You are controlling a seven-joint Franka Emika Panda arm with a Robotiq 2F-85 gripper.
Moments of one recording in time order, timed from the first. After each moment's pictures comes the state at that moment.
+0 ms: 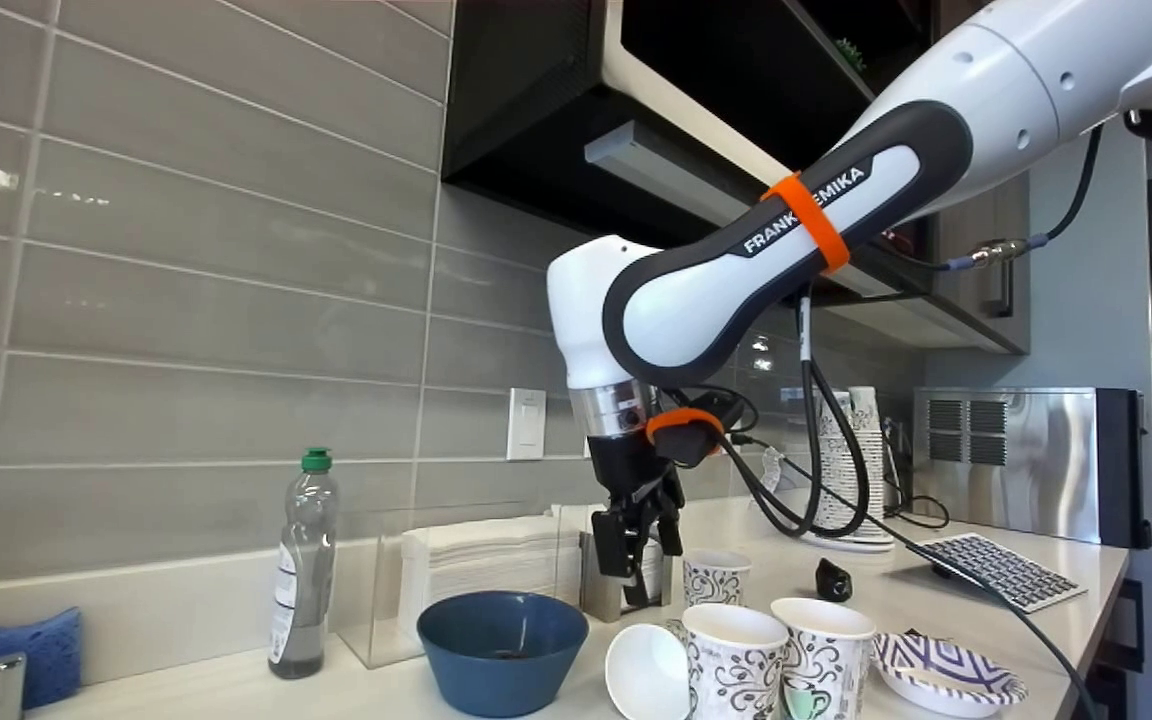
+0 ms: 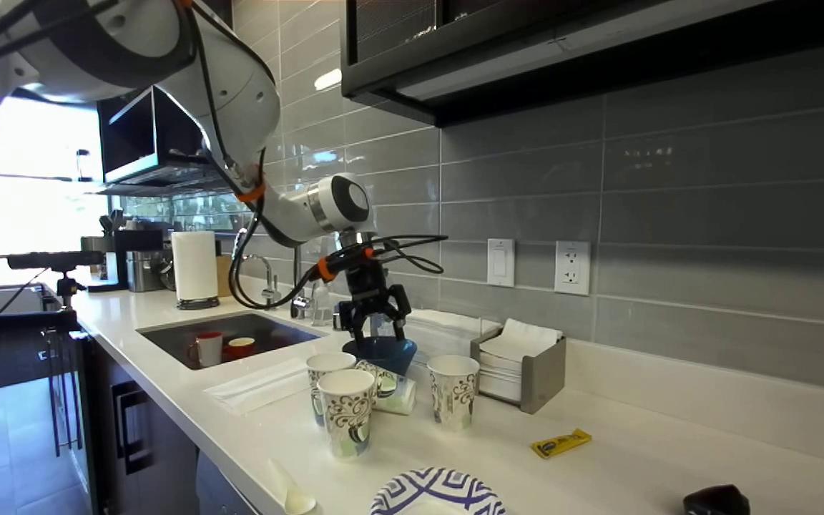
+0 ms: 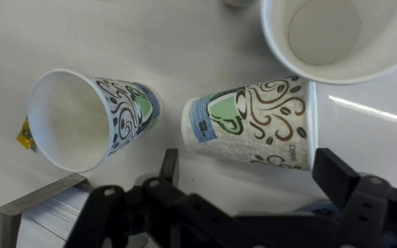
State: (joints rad) arm 0.19 0.29 0.09 -1.84 -0.42 1.97 0.22
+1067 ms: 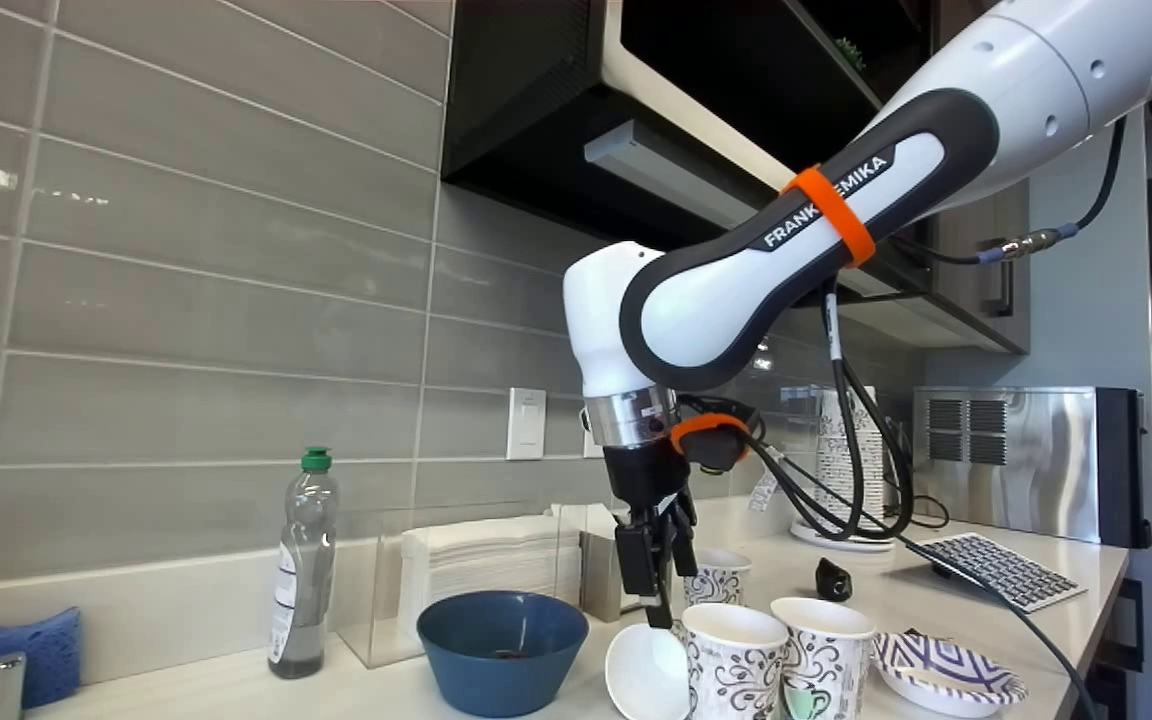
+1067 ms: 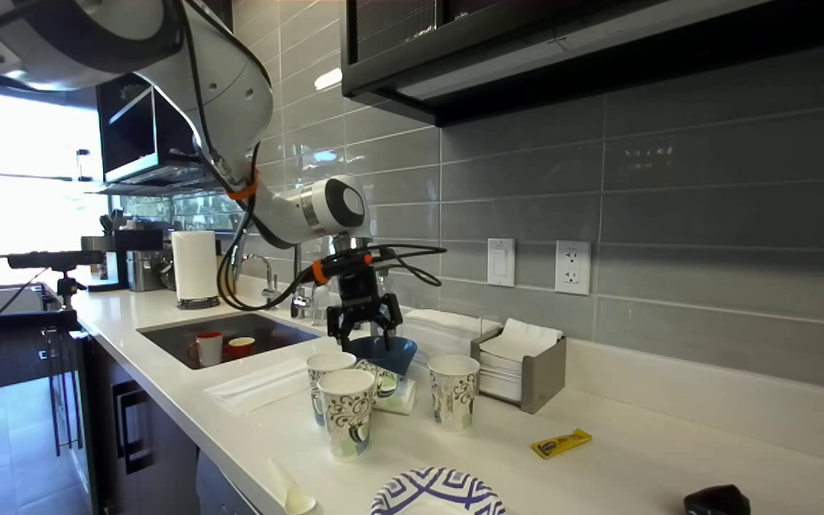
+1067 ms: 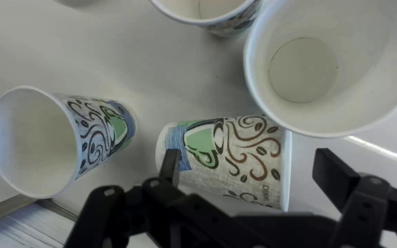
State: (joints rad) arm 0.18 0.24 0.09 -1.92 -0.35 1.99 0.10
